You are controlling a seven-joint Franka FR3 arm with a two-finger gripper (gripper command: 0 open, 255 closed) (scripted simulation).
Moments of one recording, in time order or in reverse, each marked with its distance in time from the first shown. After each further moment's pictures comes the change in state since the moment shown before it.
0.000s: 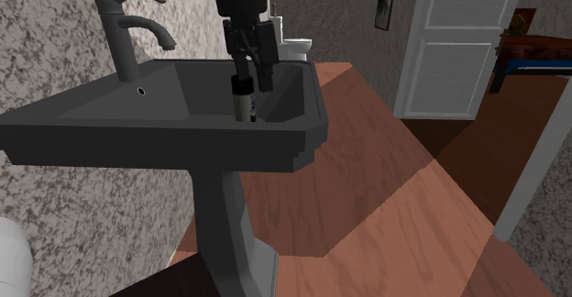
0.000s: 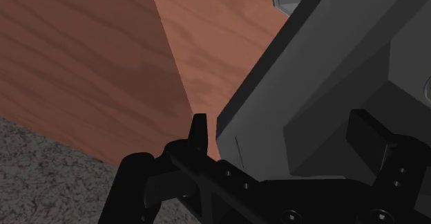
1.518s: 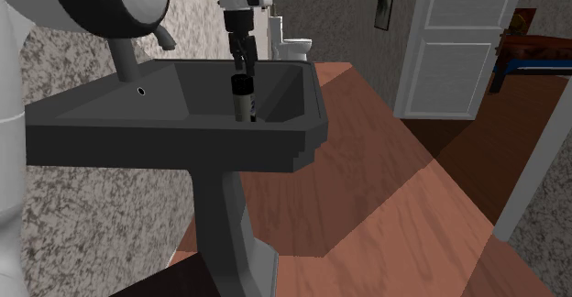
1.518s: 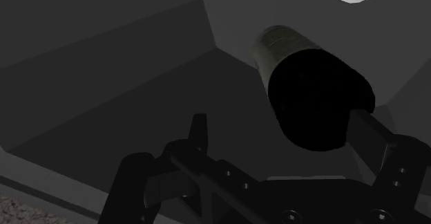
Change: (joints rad) arm 0.186 0.882 0.338 0.800 -0.282 -0.051 0.596
